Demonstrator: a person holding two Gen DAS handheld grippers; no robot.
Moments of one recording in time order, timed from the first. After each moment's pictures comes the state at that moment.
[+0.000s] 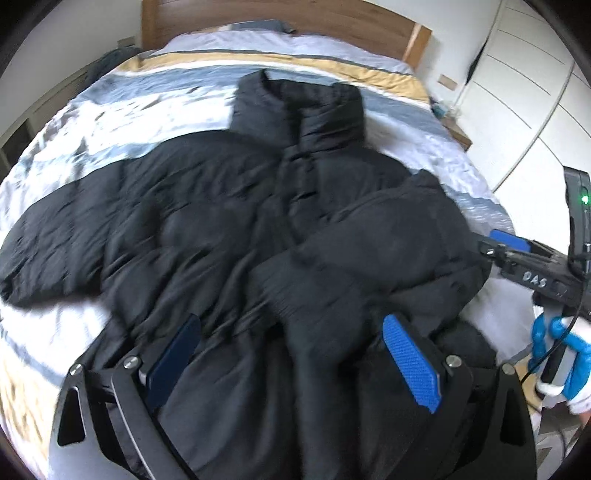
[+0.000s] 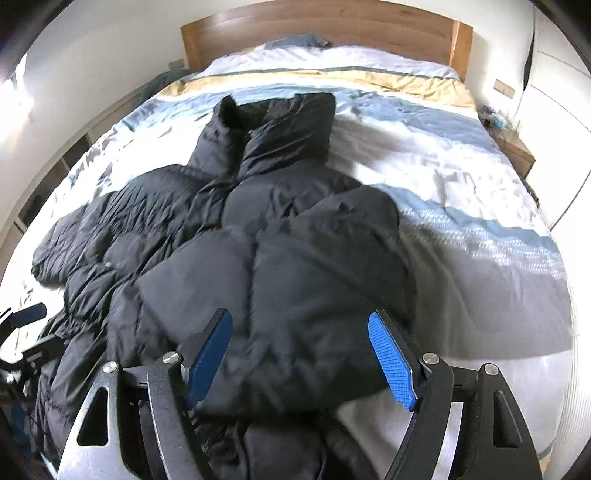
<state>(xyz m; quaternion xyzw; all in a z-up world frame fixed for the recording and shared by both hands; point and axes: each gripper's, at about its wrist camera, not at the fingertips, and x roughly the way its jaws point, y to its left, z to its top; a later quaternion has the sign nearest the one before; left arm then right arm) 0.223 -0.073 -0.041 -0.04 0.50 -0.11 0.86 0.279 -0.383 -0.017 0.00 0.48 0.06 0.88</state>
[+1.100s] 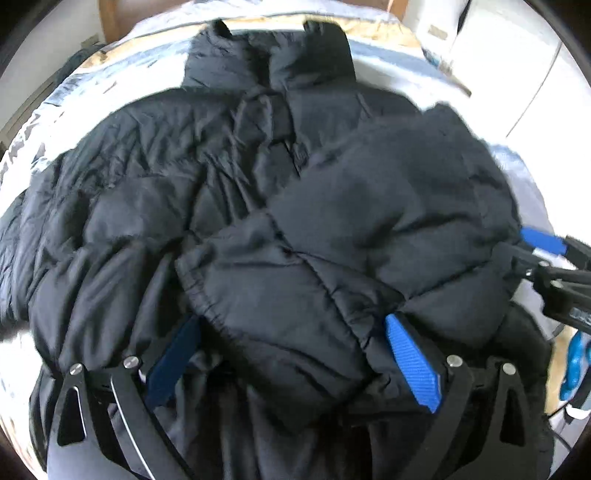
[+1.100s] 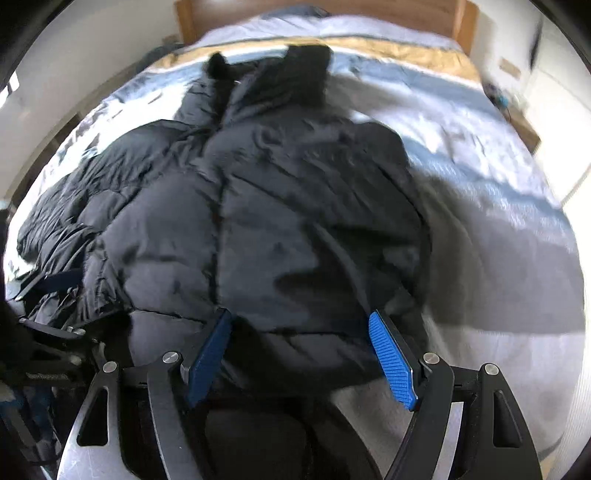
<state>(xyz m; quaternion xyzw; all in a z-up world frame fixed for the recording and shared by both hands) 0.259 -0.111 -0.115 0.02 0.54 -0.13 0.83 0.263 -0.395 -0.073 0.00 0.53 0.02 0.85</state>
